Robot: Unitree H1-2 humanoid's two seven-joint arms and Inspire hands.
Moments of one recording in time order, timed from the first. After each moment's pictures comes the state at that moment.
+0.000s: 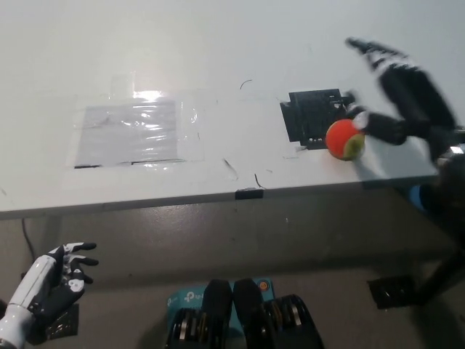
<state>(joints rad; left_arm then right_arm) -0.03 0.40 0.05 -0.01 0.07 0.11 -0.19 -0.58 -0.42 0.17 -0.17 -0.59 0.25 0.22</state>
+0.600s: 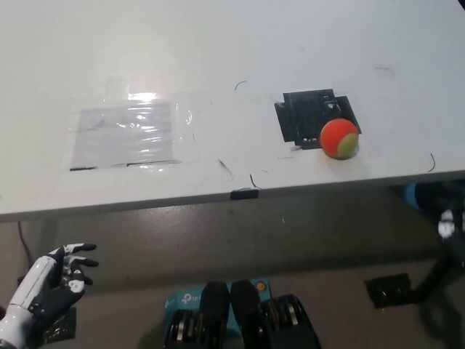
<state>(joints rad) -0.03 0.40 0.05 -0.01 0.08 0.11 -0.19 -0.13 -0.12 -0.25 0.08 -0.28 0.02 0.01</state>
